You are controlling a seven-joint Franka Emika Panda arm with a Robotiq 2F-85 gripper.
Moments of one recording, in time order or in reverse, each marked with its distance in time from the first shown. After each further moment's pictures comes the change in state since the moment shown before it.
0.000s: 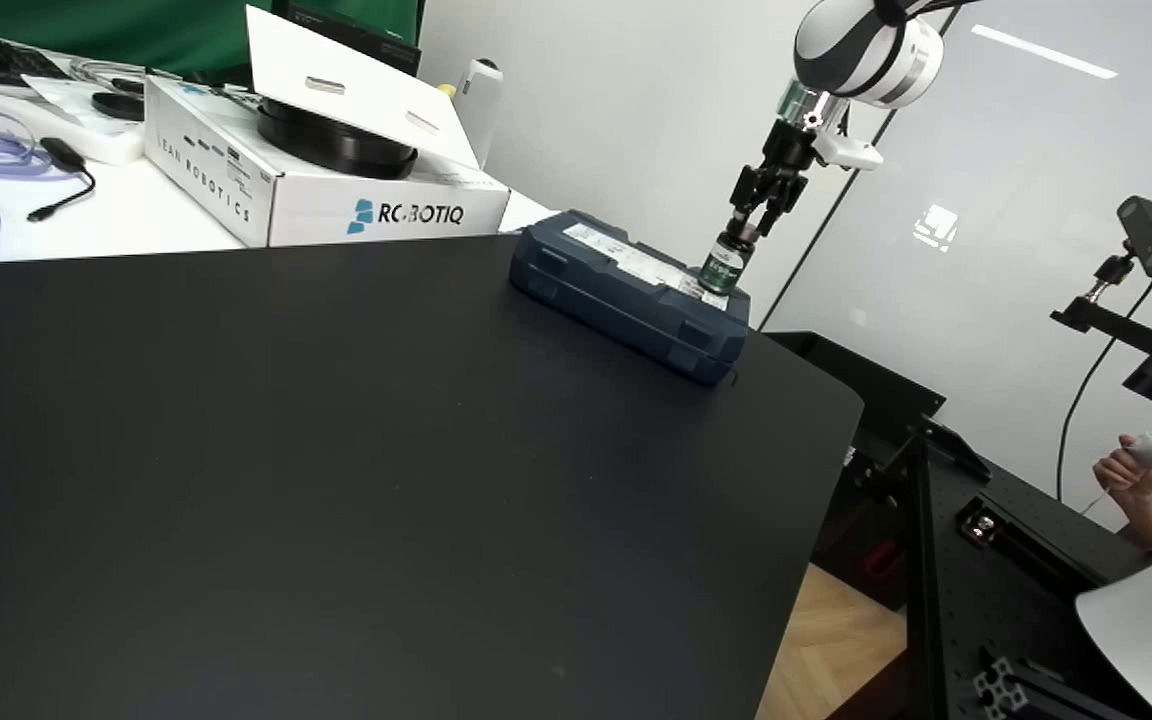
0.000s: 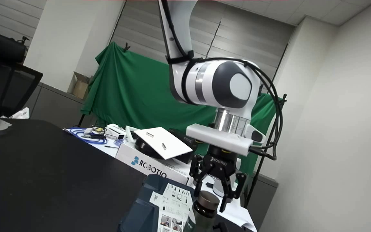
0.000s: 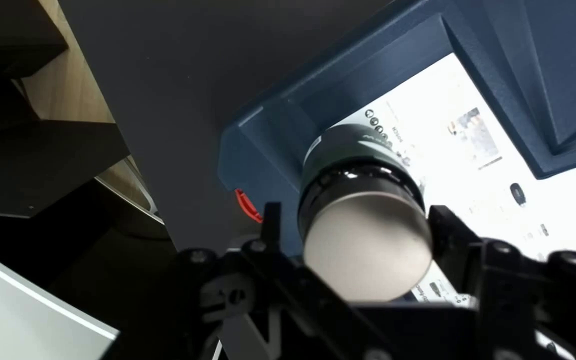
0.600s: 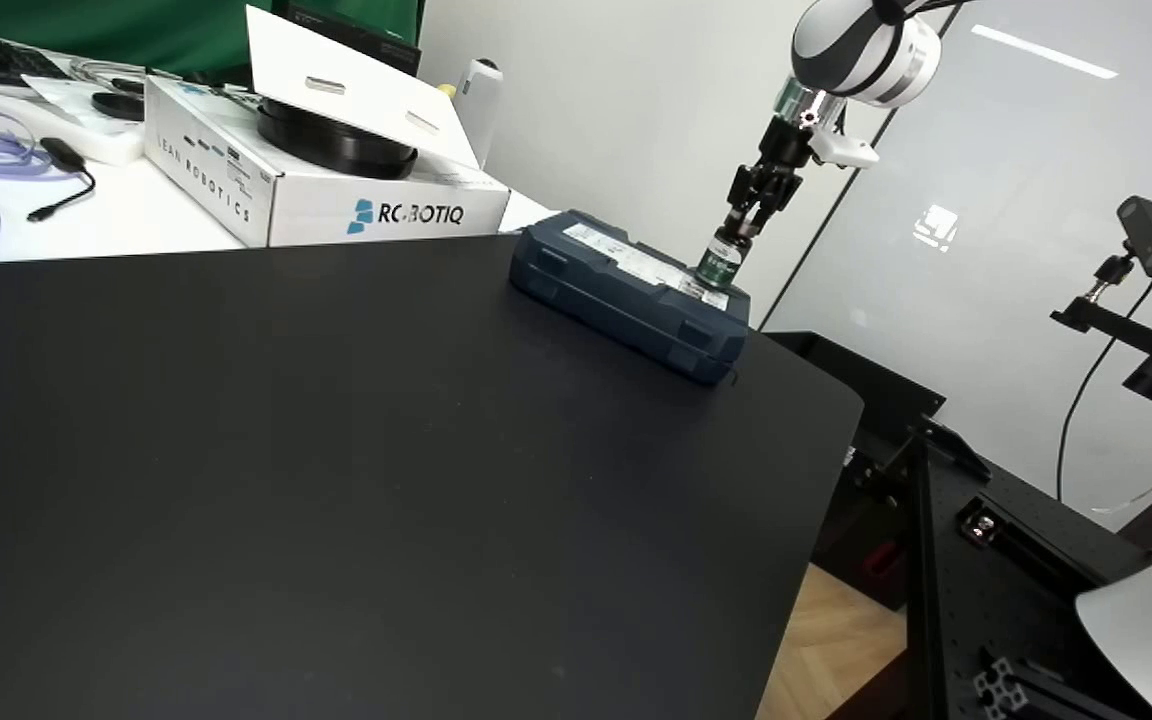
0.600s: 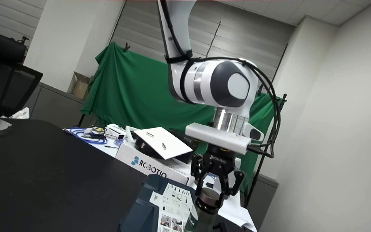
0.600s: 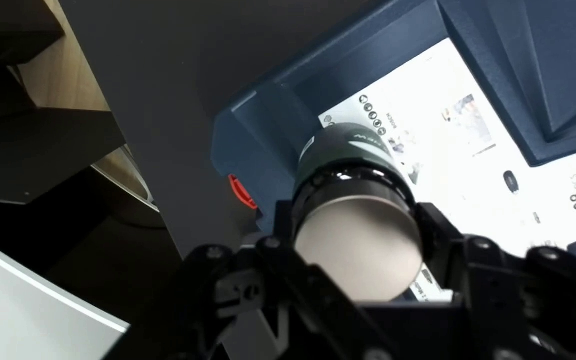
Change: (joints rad) arm 0.001 -0.003 0.010 -0.001 0.000 0.023 -0.002
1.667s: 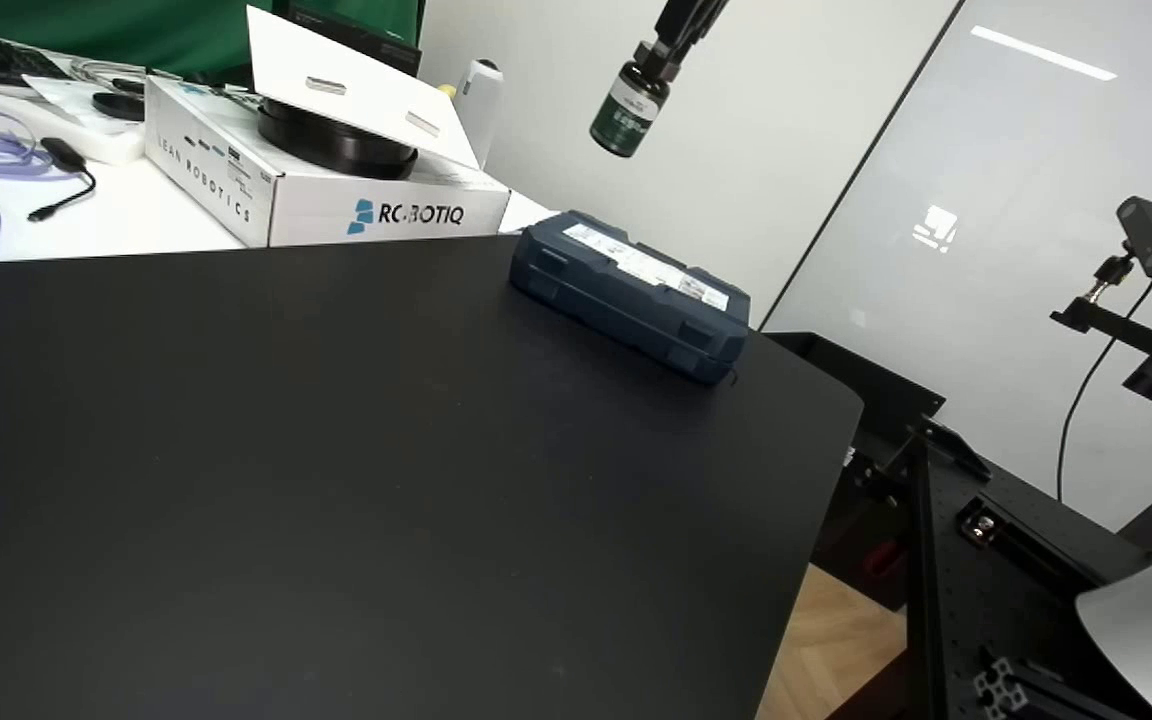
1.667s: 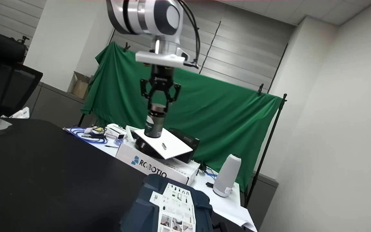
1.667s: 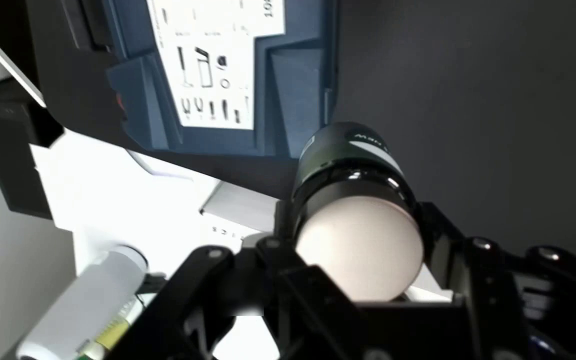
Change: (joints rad) arm 0.313 -0.346 0.145 -0.148 -0.200 0.023 0.008
